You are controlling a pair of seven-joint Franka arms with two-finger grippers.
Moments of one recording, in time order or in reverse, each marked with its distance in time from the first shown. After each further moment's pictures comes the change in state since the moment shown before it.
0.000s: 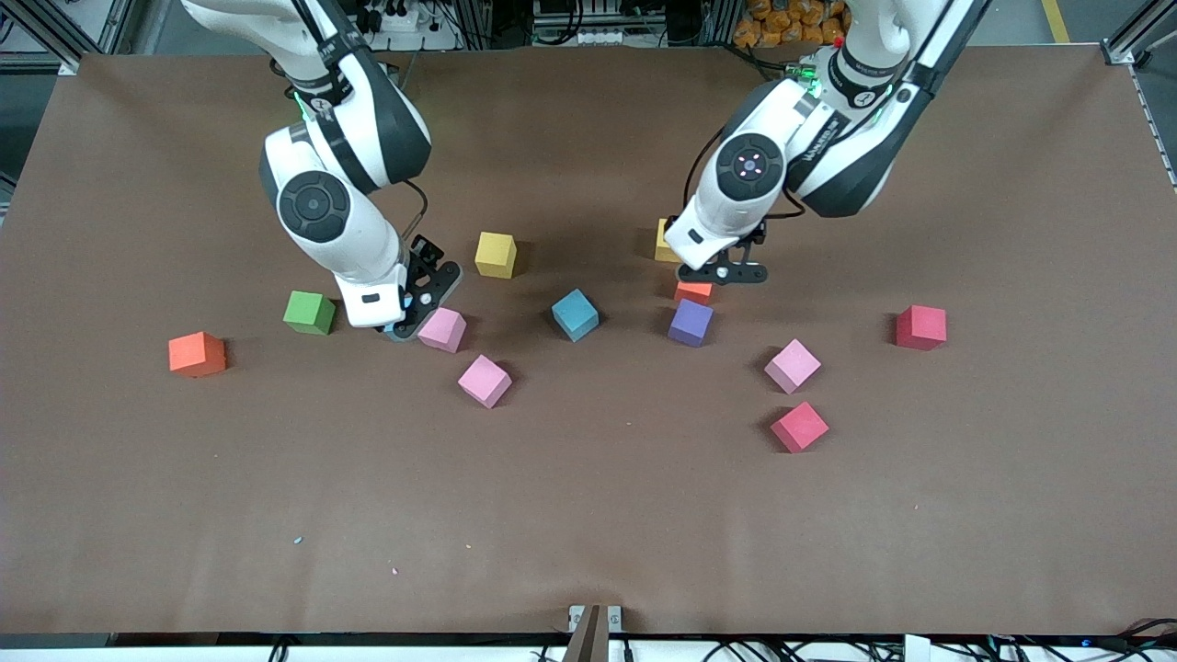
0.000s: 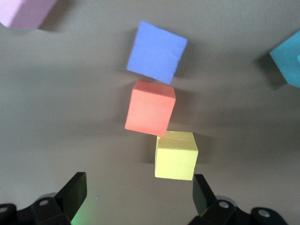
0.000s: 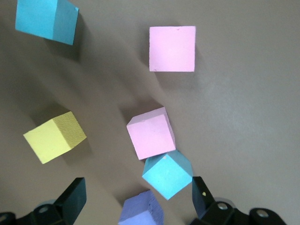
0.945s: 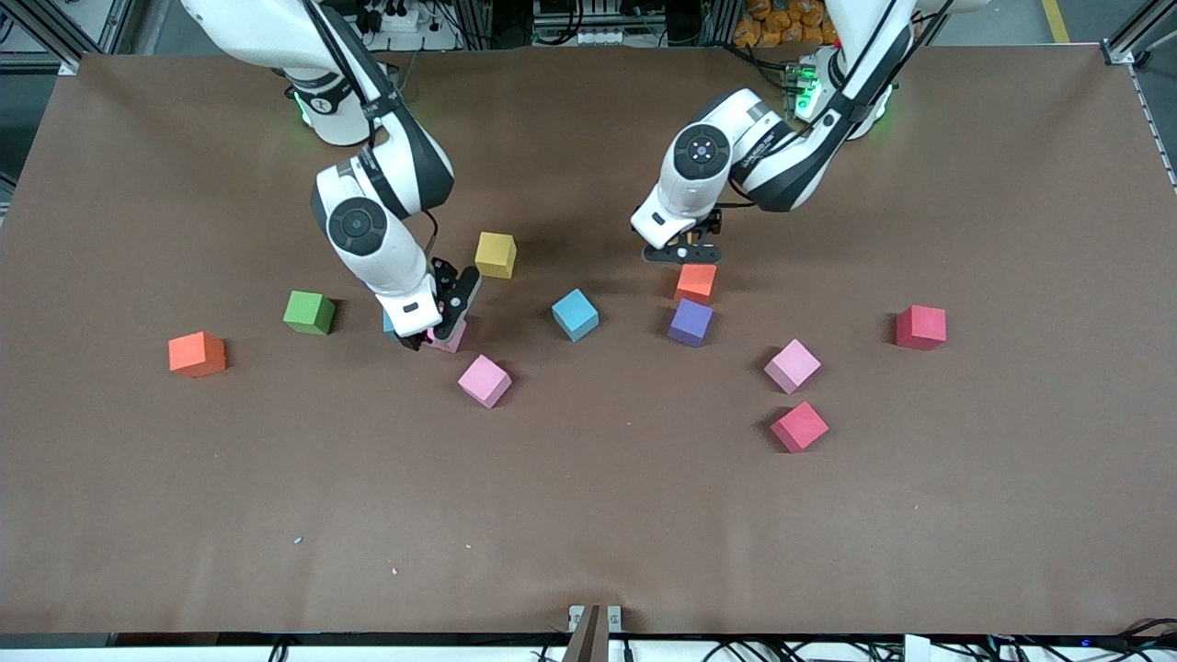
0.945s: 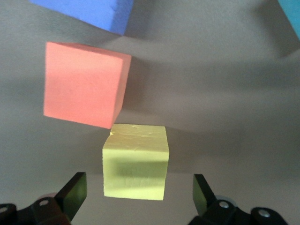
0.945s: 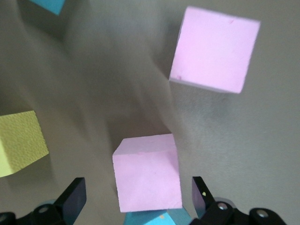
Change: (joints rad) left arm -0.112 0.088 -0.001 -0.188 0.058 0.336 -0.127; right arm 0.023 0.122 -0.002 -0.161 -0.001 0.345 -0.171
